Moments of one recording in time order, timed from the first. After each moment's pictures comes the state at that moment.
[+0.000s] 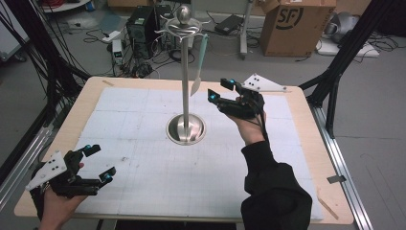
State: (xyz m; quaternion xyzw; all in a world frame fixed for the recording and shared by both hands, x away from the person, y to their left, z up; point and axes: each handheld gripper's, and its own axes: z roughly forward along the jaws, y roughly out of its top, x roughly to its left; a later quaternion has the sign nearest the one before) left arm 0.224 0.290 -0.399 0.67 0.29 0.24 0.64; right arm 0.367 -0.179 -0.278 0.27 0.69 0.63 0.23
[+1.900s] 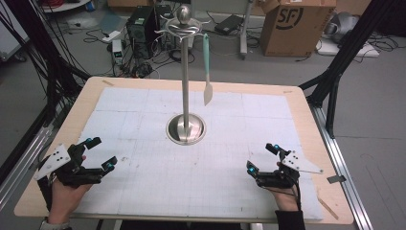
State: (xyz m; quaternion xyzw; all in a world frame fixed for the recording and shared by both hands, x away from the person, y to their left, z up) left arm 0.251 0.297 -0.417 0.65 0.30 0.25 0.65; right arm 0.257 -0.294 -0.428 0.34 0.68 0.60 0.25
